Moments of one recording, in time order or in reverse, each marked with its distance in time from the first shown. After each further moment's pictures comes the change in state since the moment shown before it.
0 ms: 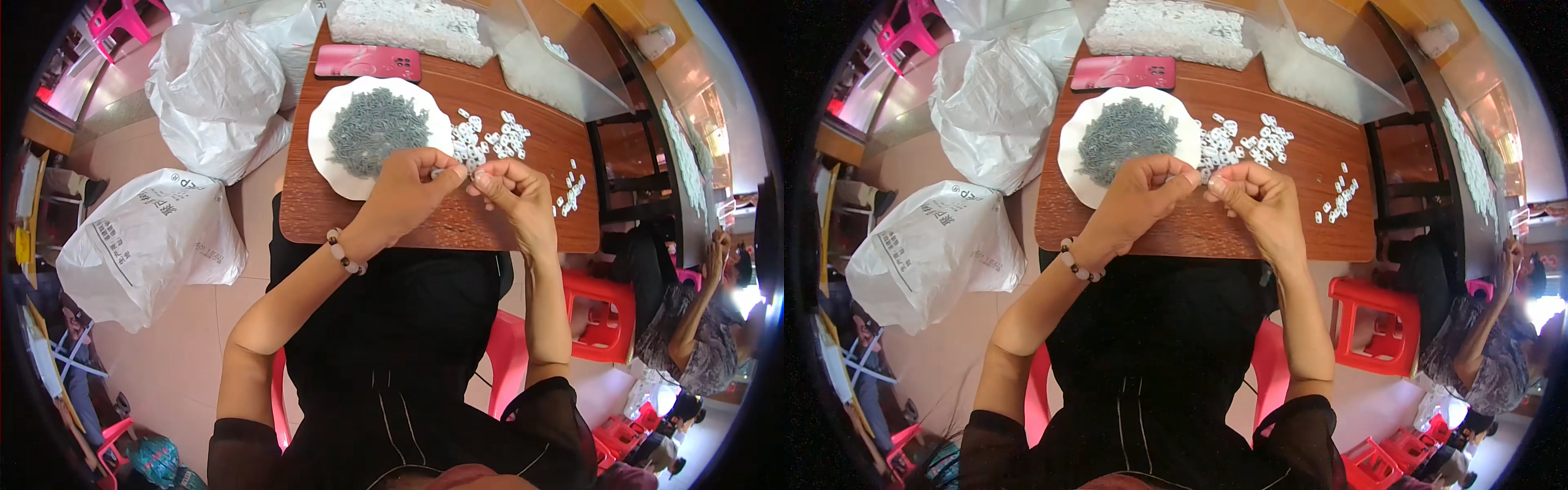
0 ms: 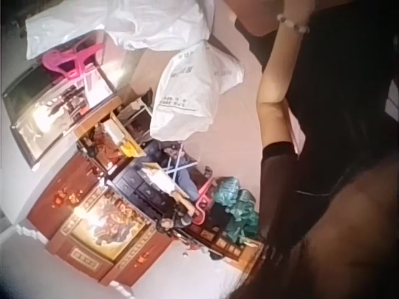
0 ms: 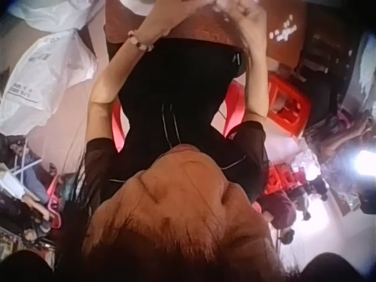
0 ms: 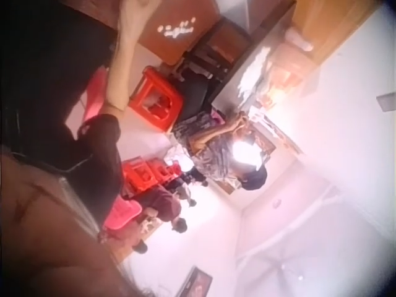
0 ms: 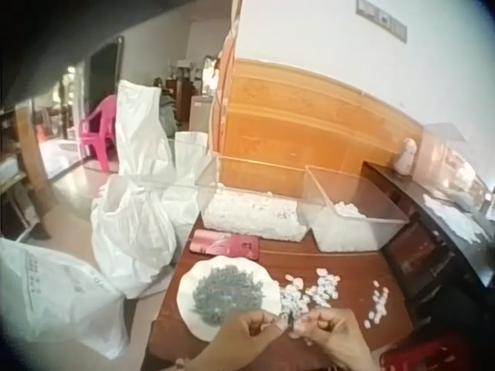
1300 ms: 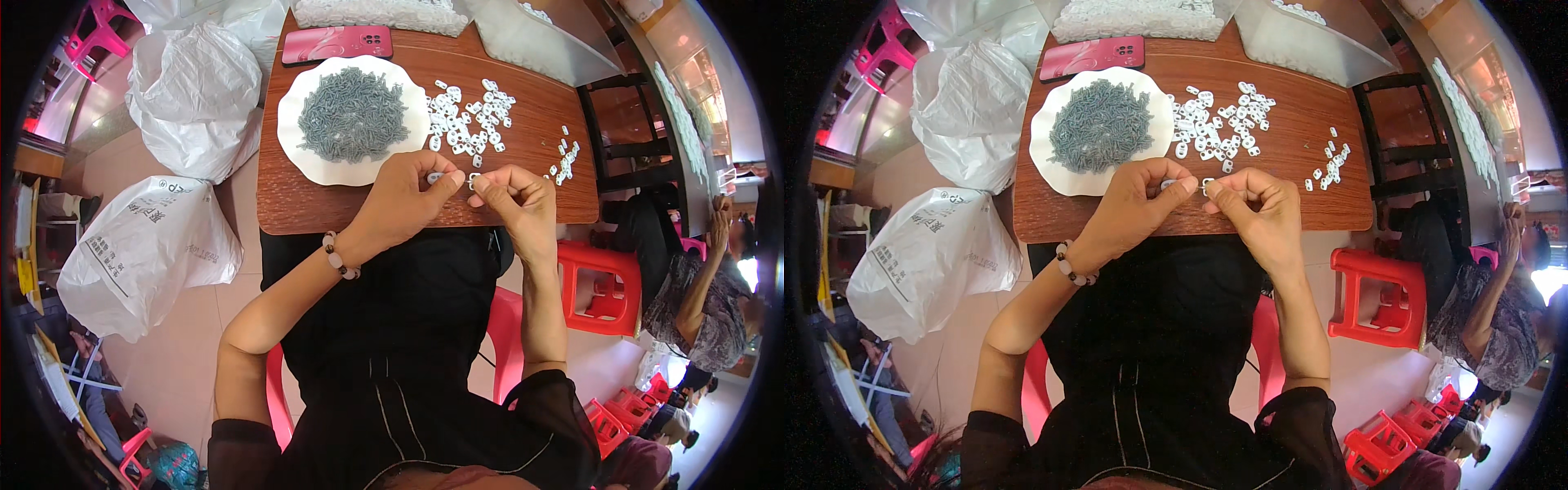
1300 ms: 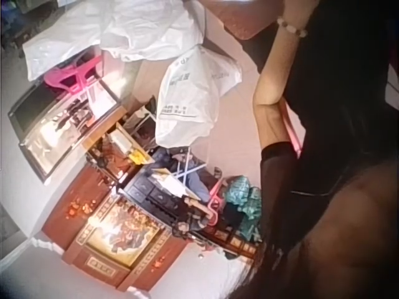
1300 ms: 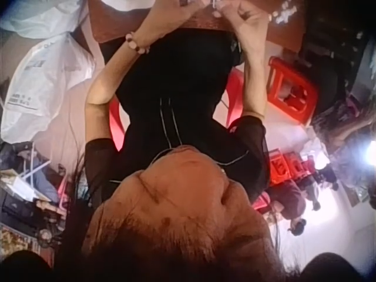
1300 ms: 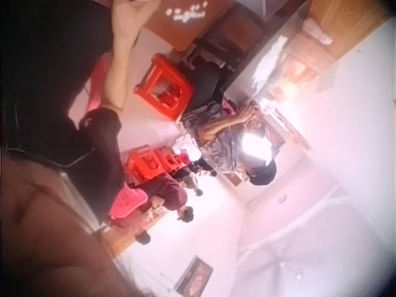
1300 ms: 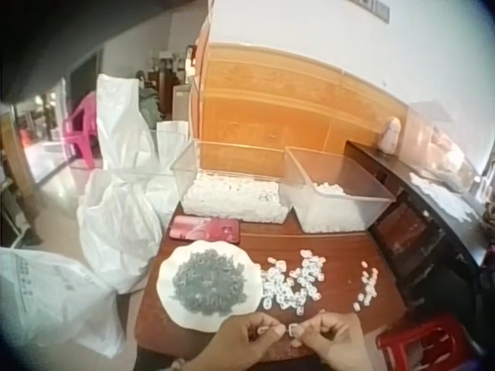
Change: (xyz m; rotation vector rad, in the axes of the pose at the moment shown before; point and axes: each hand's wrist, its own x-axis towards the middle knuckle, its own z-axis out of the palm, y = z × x) left_hand -0.012 -0.020 0.024 0.154 -0.100 -0.002; right_hand -0.042 0.012 -0.007 -0.037 0.154 -0.028
